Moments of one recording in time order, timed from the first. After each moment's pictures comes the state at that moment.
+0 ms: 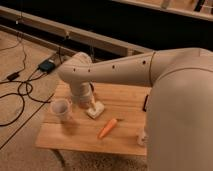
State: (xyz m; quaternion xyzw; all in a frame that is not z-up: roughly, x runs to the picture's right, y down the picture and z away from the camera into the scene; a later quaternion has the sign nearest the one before) arm -0.104 0.103 0.703 -0.26 0.23 0.64 0.68
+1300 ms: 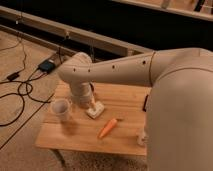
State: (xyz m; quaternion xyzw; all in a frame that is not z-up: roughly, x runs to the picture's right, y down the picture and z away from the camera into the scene) arm -0.104 0.103 0.703 -0.26 0.23 0.64 0.68
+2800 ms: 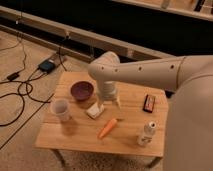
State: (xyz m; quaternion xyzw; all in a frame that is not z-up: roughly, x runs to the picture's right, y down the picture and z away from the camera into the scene) arm 0.045 0.095 0.735 -0.20 0.30 0.71 0.61
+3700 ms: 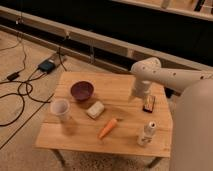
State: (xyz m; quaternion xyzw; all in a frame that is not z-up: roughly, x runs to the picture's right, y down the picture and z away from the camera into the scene) arm 0.212 0.092 0.828 -0.18 0.30 0.80 0.49
